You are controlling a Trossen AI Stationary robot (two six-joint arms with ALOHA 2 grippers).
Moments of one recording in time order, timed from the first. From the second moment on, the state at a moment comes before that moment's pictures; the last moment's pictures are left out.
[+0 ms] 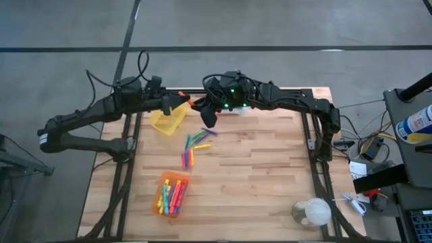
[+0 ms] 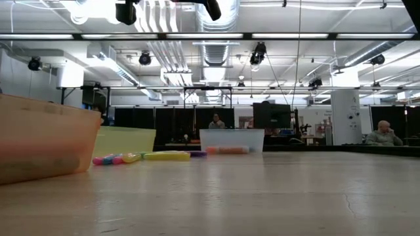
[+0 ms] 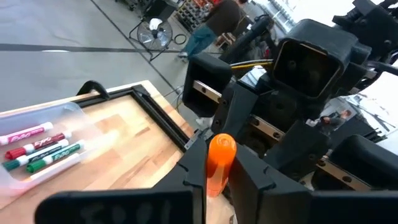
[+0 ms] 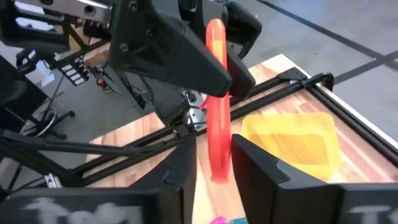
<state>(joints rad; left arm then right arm) 0.33 0.93 1.06 -0.21 0.06 -0.73 -0.15 1.87 2.00 -0.50 -0.08 0.39</state>
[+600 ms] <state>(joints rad) 0.35 0.89 1.06 -0.74 -0.34 -0.55 -0.14 1.87 1.99 -0.71 -0.09 0.32</state>
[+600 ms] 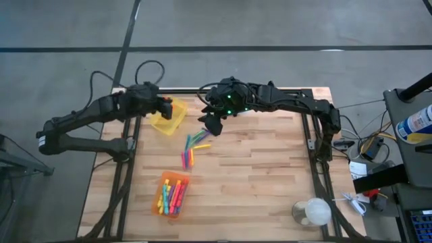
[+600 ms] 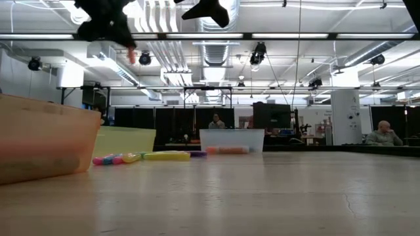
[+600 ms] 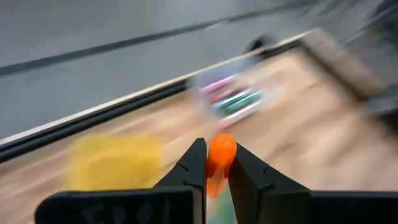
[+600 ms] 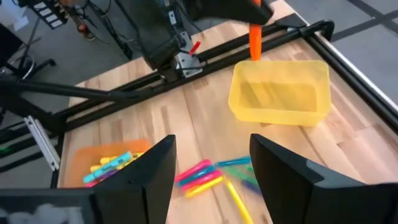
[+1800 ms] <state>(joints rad) 0.65 1.46 1.03 -0.95 -0.19 -0.39 -0.11 1.86 1.99 -0.67 -0.09 0.33</state>
